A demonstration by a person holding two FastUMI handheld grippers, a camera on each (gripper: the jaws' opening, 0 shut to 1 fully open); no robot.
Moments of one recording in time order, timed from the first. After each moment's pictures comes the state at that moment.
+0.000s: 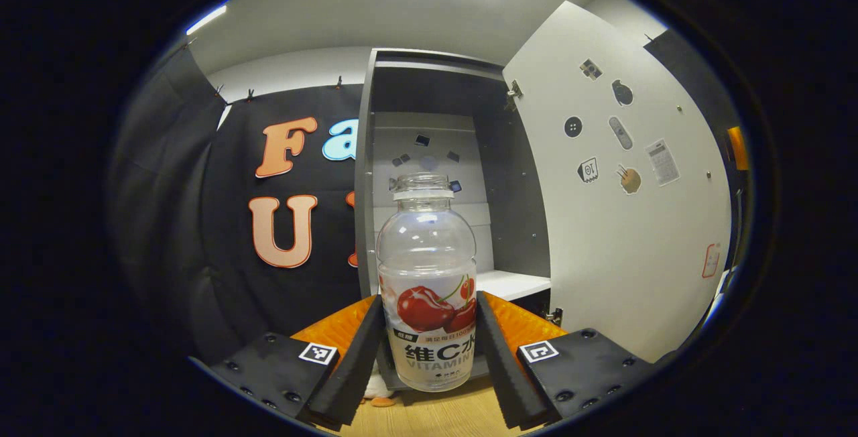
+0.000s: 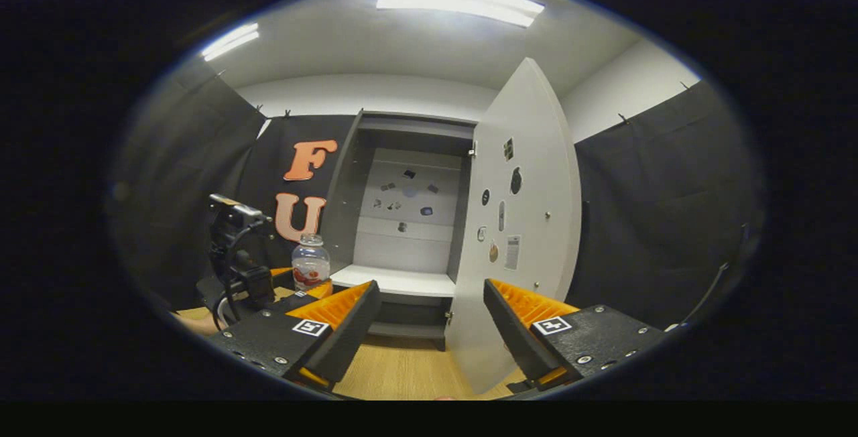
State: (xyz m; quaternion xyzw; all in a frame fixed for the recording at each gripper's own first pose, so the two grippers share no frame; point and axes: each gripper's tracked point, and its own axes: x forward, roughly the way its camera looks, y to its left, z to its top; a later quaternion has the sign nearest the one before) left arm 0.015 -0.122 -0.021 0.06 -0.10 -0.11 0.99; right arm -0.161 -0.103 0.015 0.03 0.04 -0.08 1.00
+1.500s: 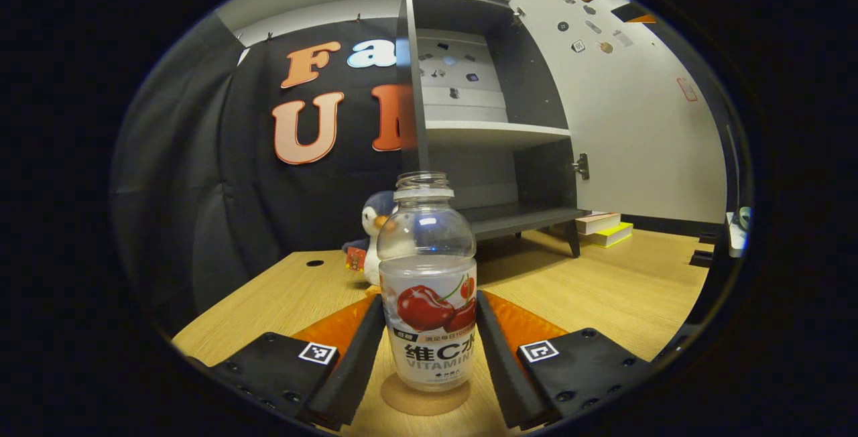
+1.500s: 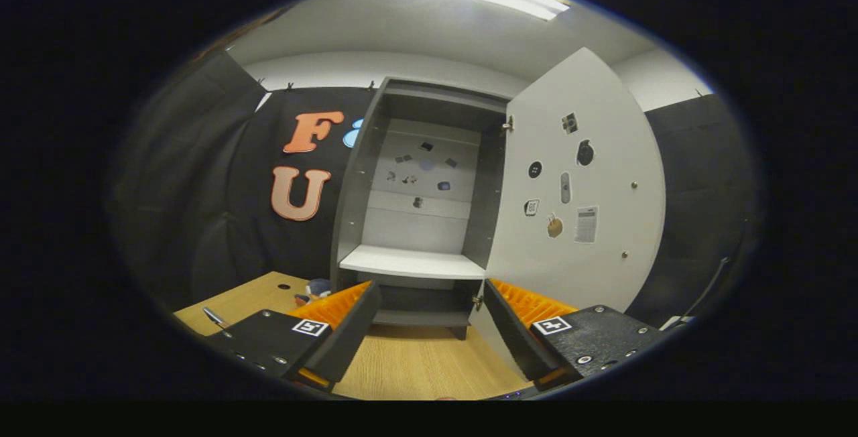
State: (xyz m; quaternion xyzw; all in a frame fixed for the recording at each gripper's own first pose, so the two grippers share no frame) left arm -0.020 -0.009 -0.298 0.06 0.06 -0.09 0.99; right arm -0.108 -0.009 -0.031 0.01 0.11 -0.10 0.99
